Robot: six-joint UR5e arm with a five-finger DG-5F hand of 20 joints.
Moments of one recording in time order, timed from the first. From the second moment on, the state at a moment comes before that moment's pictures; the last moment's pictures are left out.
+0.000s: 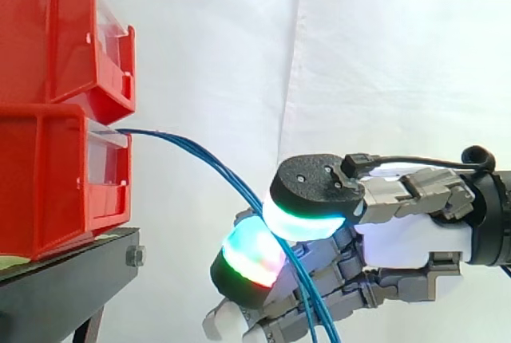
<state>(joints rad) 0.08 -2.34 -1.20 -2.76 -1.39 -0.27</state>
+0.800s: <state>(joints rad) 0.08 -2.33 -1.20 -2.77 -1.40 -0.26</state>
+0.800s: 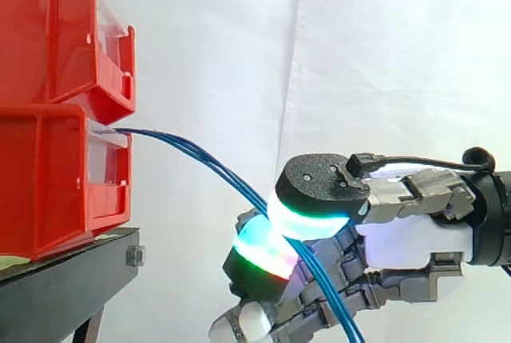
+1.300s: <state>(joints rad) 0.08 -2.33 -1.20 -2.77 -1.40 -0.25</state>
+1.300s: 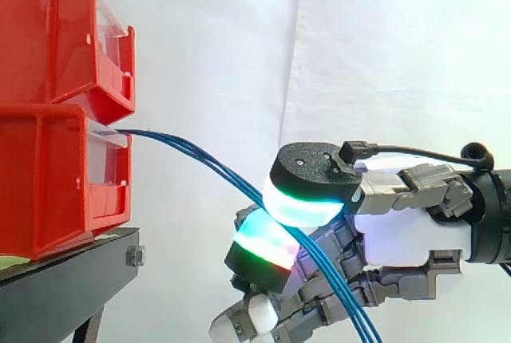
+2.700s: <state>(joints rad) 0.07 -2.33 -1.20 -2.77 -1.41 -0.24</state>
